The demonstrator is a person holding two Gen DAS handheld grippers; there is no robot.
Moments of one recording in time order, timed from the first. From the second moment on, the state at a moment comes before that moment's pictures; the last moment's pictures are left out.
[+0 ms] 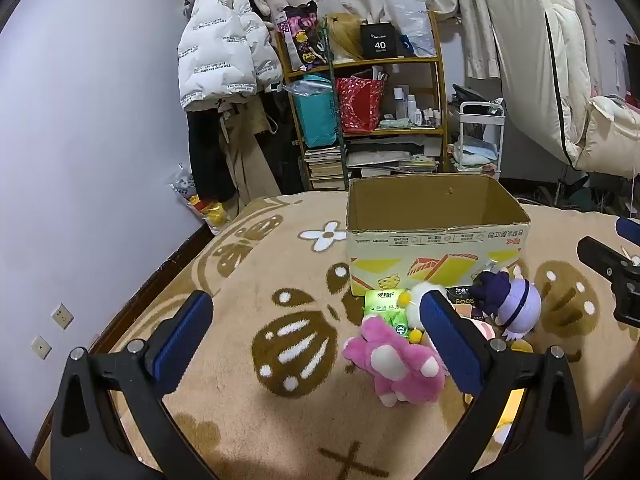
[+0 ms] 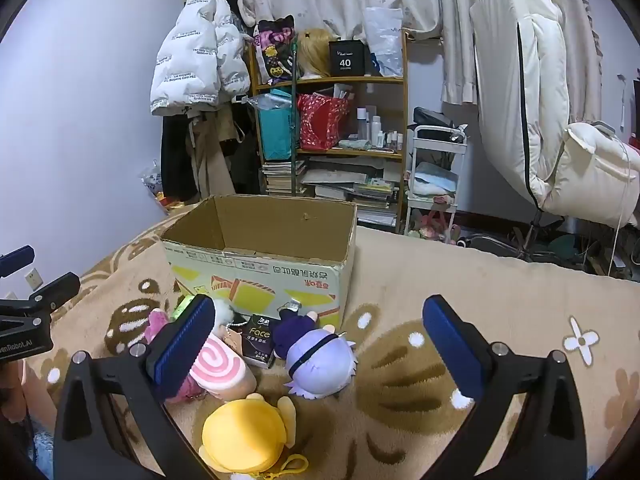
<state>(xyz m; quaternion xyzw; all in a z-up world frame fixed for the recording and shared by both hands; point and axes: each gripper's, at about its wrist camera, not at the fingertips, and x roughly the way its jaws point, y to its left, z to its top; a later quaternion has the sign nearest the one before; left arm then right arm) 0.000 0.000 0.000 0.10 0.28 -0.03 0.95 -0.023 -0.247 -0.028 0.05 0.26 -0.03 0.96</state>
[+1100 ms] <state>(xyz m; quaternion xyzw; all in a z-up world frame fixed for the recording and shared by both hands) 0.001 -0.004 -0.003 0.11 0.28 -0.03 0.95 -0.023 -0.245 -0.025 0.04 0.26 -0.03 0.96</state>
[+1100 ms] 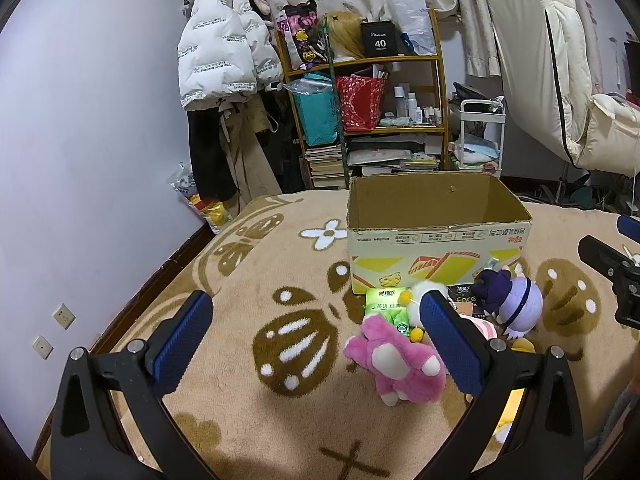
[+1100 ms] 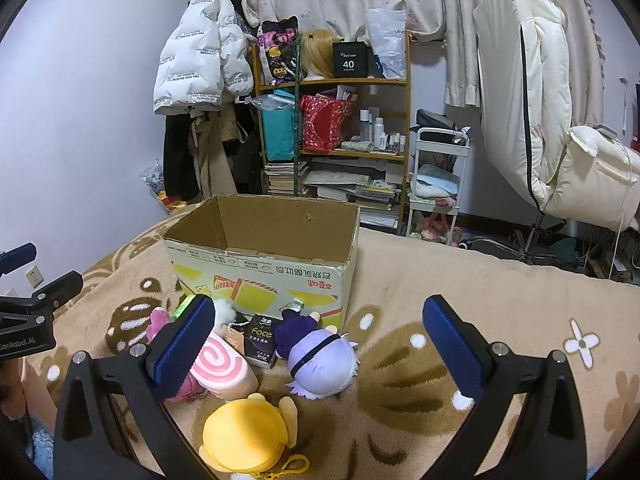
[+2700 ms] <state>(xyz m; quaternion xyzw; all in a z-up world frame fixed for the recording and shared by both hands) 0.000 -0.004 -0.006 0.11 0.28 -0.03 0.95 -0.024 -0.246 -0.027 0.04 0.26 -0.03 0.96</state>
